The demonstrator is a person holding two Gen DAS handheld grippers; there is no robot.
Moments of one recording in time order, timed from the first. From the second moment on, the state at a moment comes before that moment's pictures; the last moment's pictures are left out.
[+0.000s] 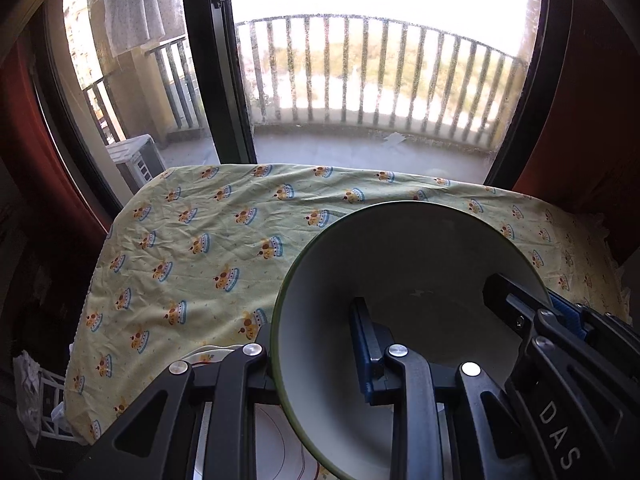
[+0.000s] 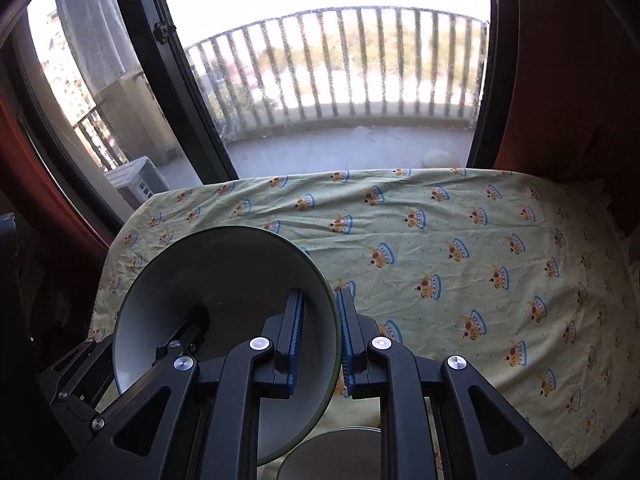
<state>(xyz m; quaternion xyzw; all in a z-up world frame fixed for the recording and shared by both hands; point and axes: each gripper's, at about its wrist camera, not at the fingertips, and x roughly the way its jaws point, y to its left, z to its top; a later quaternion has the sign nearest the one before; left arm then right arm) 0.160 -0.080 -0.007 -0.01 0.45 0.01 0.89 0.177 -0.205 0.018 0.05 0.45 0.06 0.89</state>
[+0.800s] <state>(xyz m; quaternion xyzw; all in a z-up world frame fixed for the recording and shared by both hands) 0.085 -0.123 -0.049 0.00 0.49 -0.03 0.87 0.090 -0.257 -0.015 0.04 0.48 0.05 0.87</state>
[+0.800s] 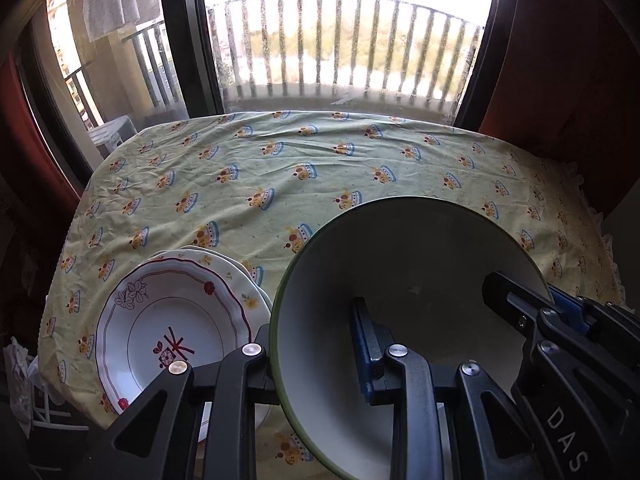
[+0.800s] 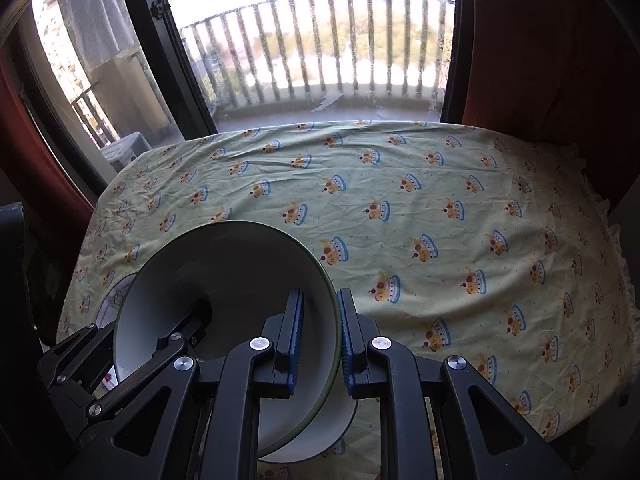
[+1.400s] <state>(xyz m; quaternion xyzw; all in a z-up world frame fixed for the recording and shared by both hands) 0.073 -0.117 -0.086 -0.01 0.54 -0.01 0.84 0.077 -0.250 -0.056 0.02 0.53 0.06 0.84</state>
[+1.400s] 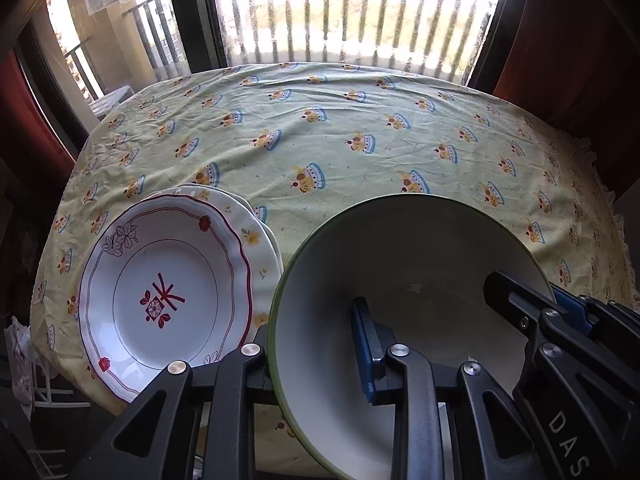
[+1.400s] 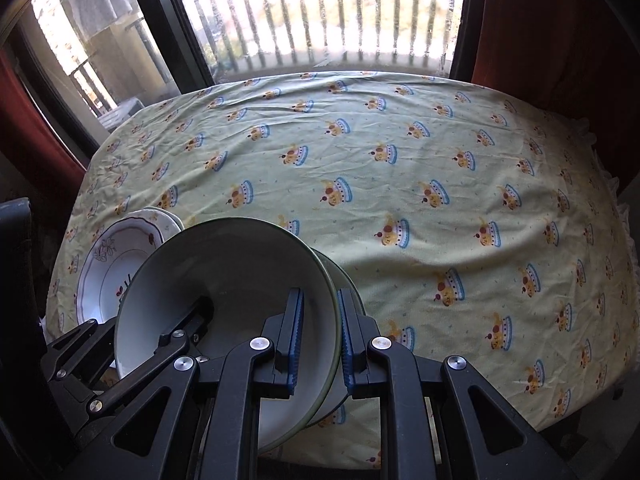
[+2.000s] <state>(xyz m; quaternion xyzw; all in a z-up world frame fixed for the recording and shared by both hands) 0.076 -0.126 -0.097 0.00 0.55 -0.04 0.83 0.072 -0.260 -0.065 0.05 0.52 0.04 0.85</state>
